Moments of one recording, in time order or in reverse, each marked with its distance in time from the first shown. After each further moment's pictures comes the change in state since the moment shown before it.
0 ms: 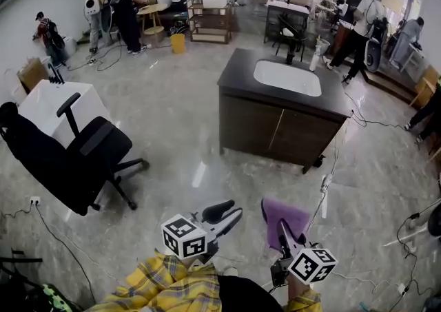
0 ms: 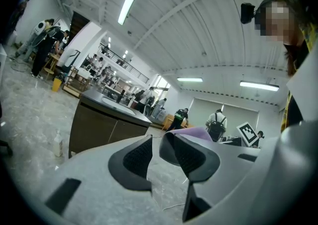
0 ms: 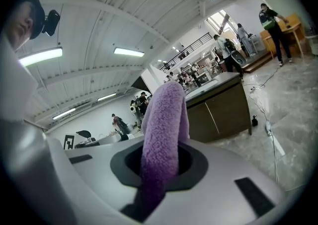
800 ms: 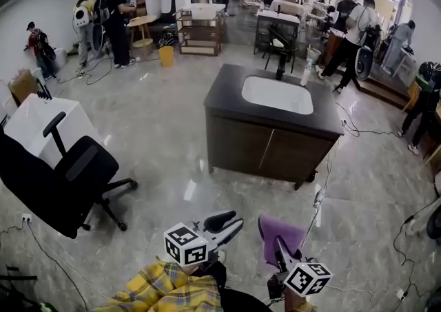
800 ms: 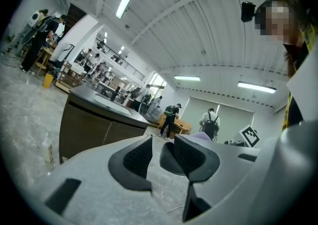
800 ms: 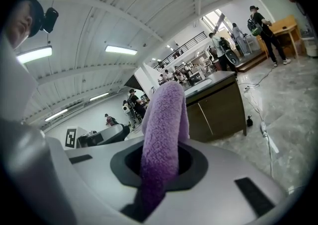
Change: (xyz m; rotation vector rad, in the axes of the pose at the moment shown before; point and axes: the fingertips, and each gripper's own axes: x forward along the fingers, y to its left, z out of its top) left arm 0.083 0.053 0.034 0.000 0.029 -0.063; right arm 0.055 -0.048 0.035 0.026 0.016 -0.068
